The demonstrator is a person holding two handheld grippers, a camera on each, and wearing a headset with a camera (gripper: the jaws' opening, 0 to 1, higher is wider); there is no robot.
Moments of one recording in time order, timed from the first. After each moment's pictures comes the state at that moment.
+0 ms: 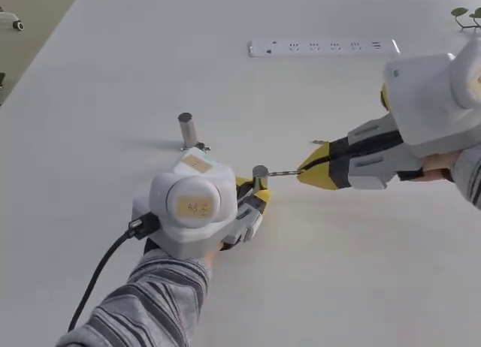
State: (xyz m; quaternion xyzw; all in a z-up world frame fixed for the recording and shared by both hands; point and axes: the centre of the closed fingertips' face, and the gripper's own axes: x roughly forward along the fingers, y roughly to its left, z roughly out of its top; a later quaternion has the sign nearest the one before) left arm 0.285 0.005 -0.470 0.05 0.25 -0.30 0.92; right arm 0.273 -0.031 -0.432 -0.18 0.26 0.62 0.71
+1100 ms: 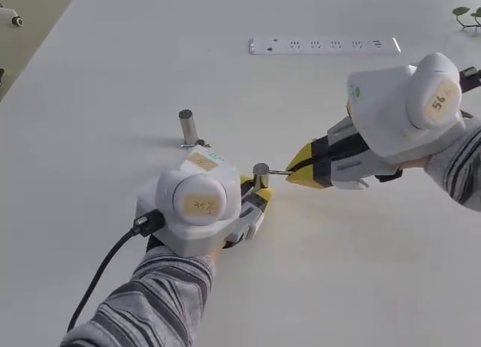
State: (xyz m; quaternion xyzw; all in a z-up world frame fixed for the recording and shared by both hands) left arm 0.284 0.002 -0.472 0.05 0.25 -0.29 0.92; right arm 0.271 -0.017 -0.441 -0.31 0.22 0.63 0.67
